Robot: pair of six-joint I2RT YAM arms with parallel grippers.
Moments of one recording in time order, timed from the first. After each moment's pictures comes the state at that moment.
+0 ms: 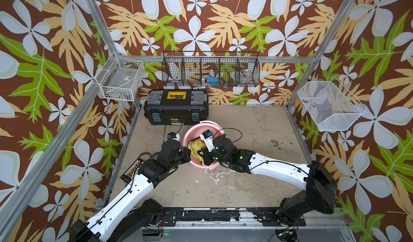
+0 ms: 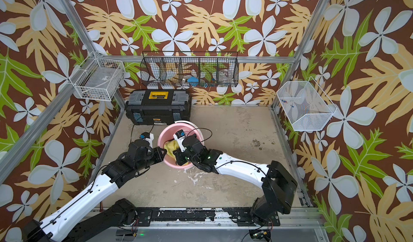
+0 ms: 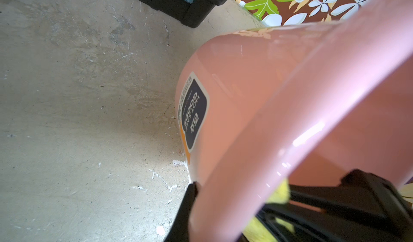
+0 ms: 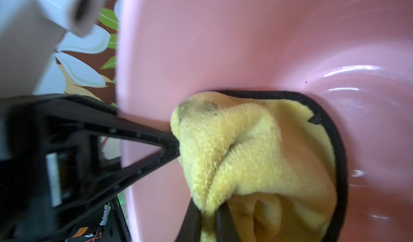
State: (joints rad) left arm -0.55 0.90 0.75 -0.49 -0.03 -0.80; right arm 0.98 1.52 1.08 -0.05 -0.06 0.40
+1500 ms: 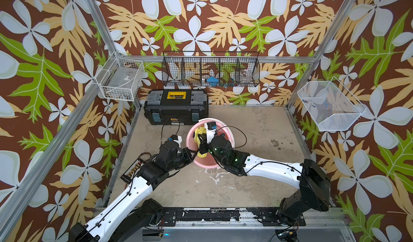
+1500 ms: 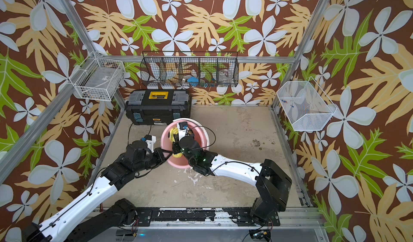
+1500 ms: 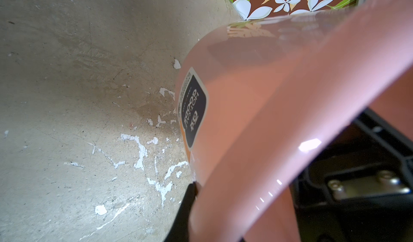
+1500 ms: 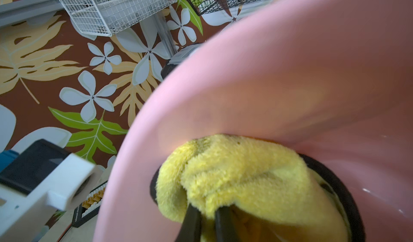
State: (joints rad) left arm -0.55 0.86 0.70 -0.40 0.20 -1.02; right arm 1.02 1.62 1.13 0.27 0.42 0.37
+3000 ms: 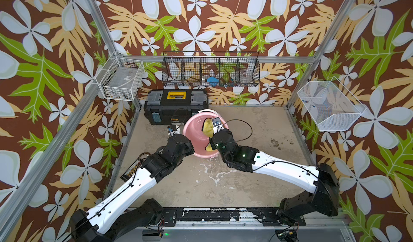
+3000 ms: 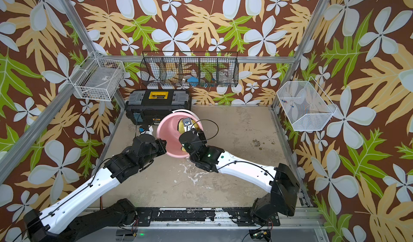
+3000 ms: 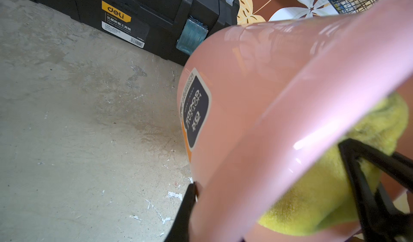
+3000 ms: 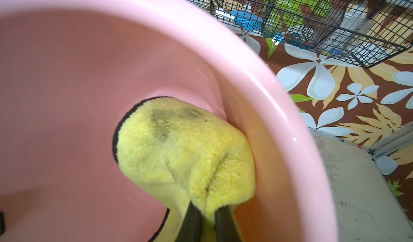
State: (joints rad) left arm -0.66 1.00 0.91 -0.53 -0.31 -0.85; right arm 1.02 1.50 1.21 -0.13 0.74 0.13
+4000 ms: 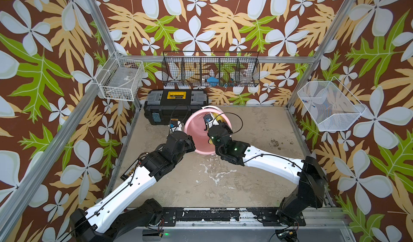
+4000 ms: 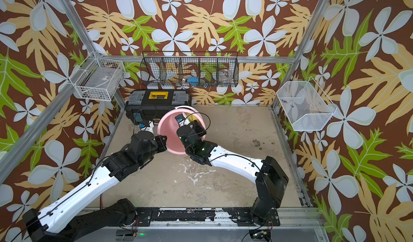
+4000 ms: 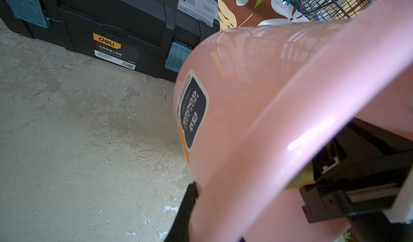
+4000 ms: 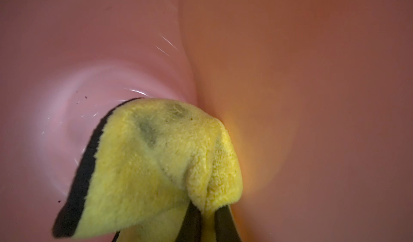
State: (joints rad) left arm -0.67 1.01 0.98 -0.51 -0.33 -0.77; right arm 0.96 1.67 1.33 -0.07 0.92 -0.25
